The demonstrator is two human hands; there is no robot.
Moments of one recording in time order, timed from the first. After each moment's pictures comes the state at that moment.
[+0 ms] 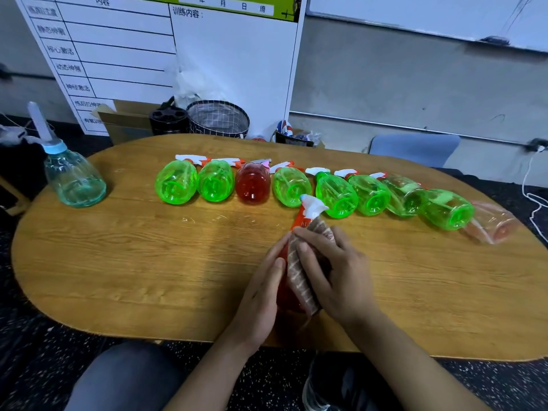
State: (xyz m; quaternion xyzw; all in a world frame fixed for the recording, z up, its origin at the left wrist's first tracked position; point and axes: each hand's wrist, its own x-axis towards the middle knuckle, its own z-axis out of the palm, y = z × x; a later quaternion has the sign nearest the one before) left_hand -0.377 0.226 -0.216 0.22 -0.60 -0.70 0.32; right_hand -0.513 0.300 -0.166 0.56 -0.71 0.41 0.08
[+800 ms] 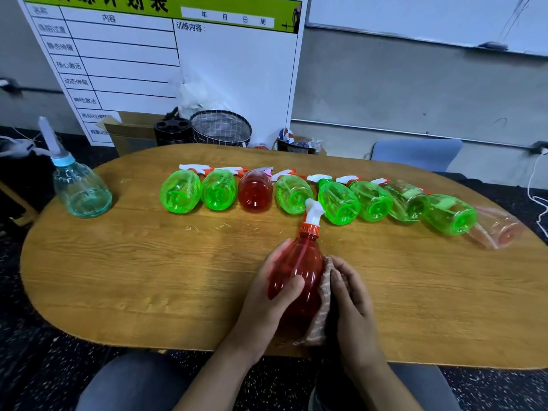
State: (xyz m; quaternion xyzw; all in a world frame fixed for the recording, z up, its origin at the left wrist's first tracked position) left_hand -0.369 0.226 -0.205 0.22 -0.60 -0.70 0.32; right_hand -0.485 0.325 -0.203 0.23 -0.57 0.74 -0.28
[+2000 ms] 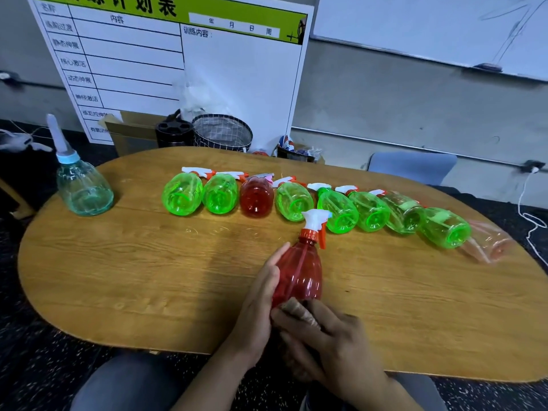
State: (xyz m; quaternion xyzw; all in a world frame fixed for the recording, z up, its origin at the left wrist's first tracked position) left_hand -0.377 0.224 -0.215 0.23 -0.54 -0.73 0.35; right_hand -0.487 0.347 -0.197 0.73 -0.59 0.33 0.13
